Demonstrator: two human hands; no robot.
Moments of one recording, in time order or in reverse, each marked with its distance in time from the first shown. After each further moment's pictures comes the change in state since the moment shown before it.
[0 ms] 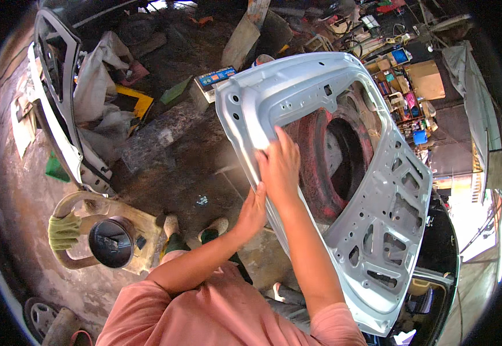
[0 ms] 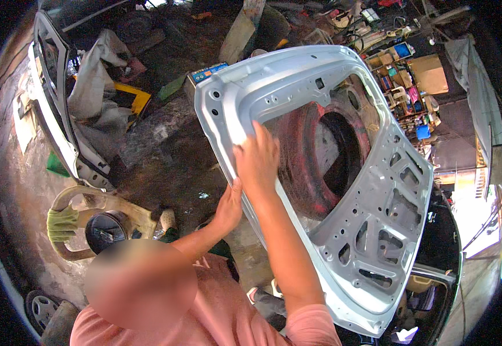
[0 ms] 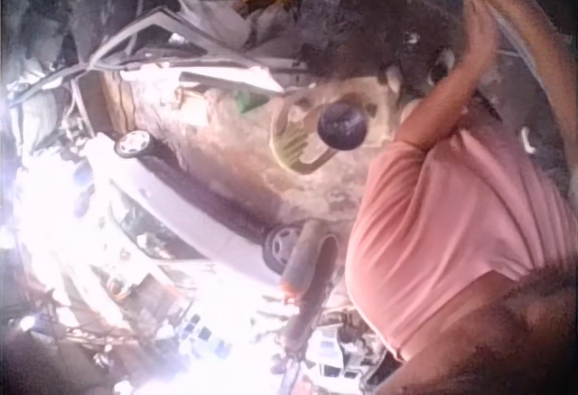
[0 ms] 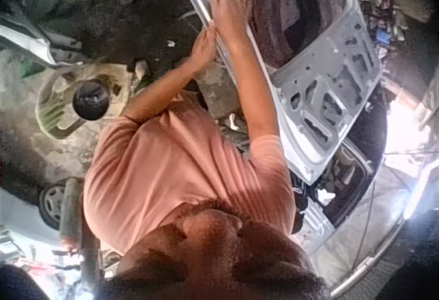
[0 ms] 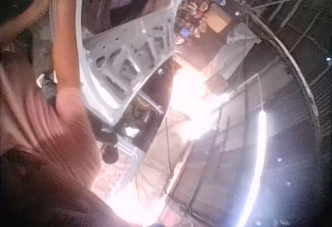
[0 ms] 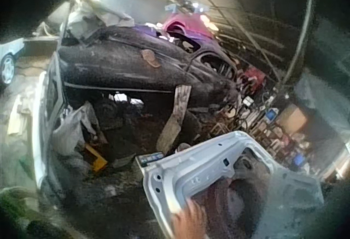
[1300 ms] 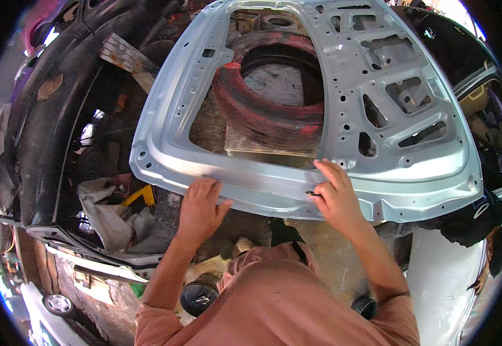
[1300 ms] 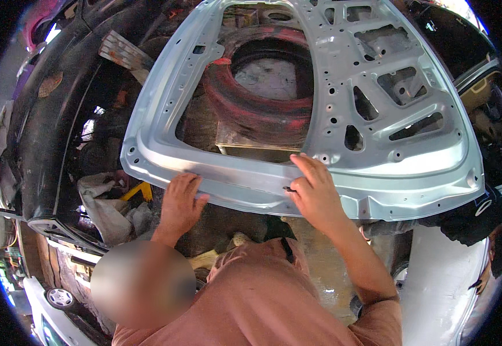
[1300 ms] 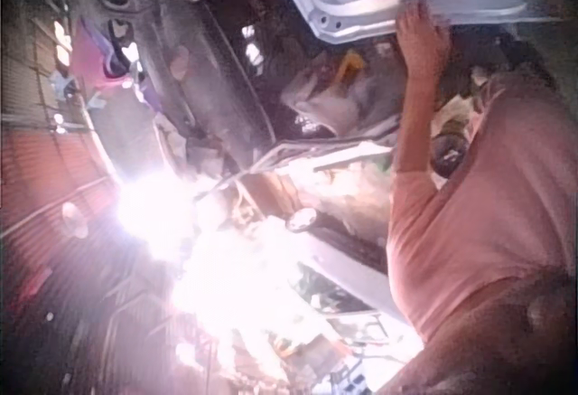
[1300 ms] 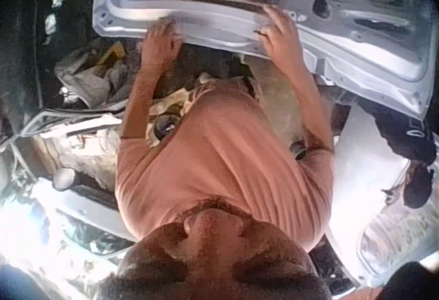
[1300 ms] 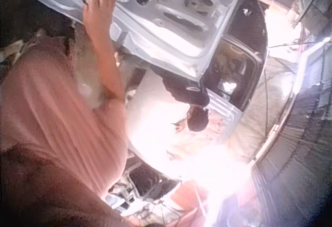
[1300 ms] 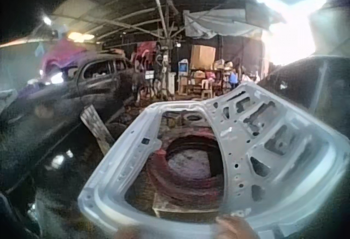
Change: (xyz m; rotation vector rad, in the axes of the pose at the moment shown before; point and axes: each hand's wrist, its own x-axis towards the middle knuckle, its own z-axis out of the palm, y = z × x) left_hand 0.012 0.080 -0.028 1.444 -0.723 0.912; right_hand -0.290 0.054 -0.159 0.040 0.124 0.416
